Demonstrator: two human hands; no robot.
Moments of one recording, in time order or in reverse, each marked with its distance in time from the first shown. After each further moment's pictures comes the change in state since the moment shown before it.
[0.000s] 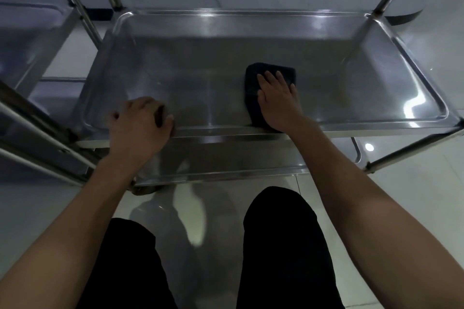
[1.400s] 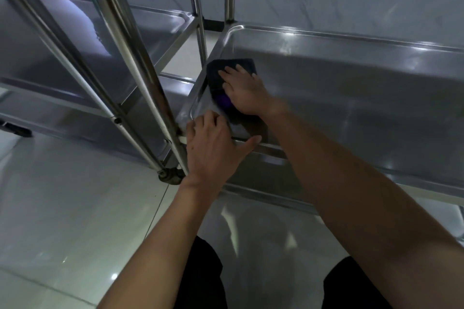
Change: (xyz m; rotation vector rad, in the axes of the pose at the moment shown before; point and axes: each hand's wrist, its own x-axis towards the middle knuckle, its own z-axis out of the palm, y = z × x) left_hand -0.022 -0.035 0.005 0.062 0.096 -0.250; right_hand 0.109 -0.255 0.067 0.108 -0.131 -0.580
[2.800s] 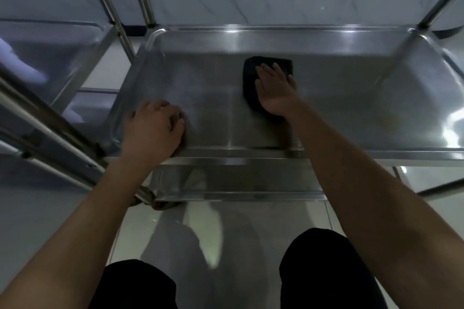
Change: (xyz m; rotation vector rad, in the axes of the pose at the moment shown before) left_hand 0.052 0.018 -0.006 -0.055 -0.069 0.260; right_hand -0.113 0.170 -0.054 -0.059 0.101 0.521
